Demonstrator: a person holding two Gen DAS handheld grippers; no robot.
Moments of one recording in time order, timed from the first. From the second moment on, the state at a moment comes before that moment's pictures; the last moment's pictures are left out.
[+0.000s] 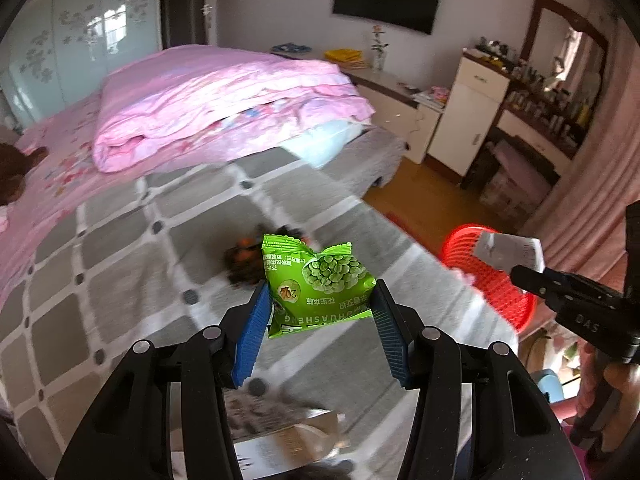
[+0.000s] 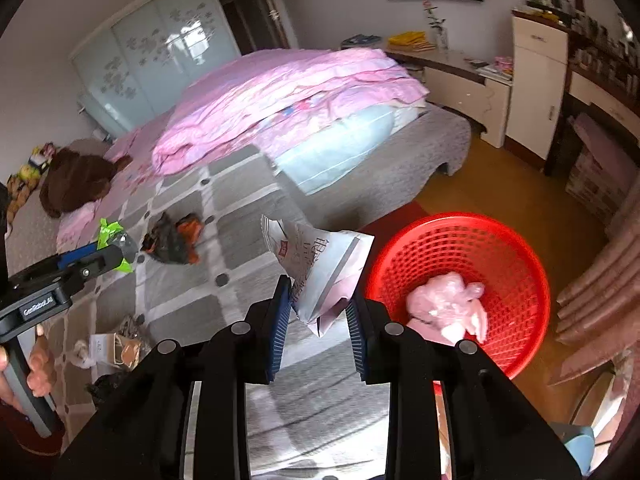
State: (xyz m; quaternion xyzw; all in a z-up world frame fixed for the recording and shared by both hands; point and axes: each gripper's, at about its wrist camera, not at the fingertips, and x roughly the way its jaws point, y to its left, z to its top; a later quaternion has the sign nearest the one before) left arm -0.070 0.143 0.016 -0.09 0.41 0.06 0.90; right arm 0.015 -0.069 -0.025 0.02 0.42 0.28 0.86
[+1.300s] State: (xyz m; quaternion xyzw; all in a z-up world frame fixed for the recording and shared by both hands) left arm 0.058 -0.022 -0.036 0.00 0.46 -0.09 0.88; right arm 0.058 -0.184 -0.075 0.08 0.46 0.11 0.88
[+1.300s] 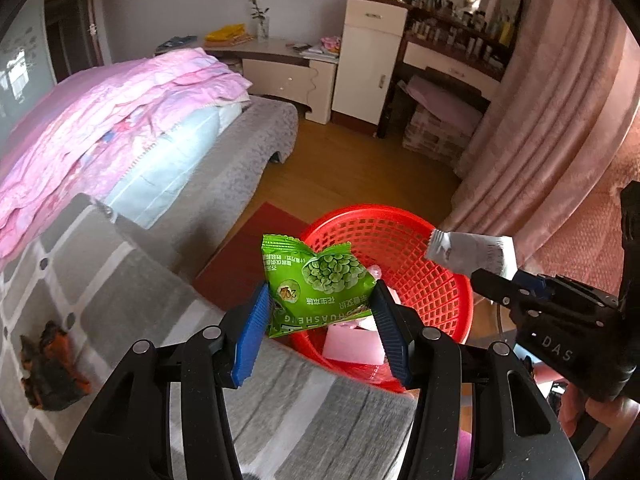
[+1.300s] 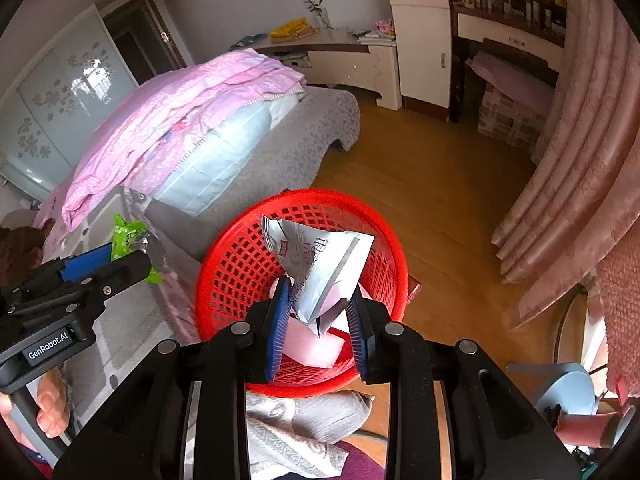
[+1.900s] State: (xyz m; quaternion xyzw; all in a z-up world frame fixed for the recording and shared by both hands) left arm 0.070 -0.030 -0.051 0.00 0.48 -0.09 0.87; right arm 0.072 -0.190 -0.094 0.09 0.48 0.10 0.86
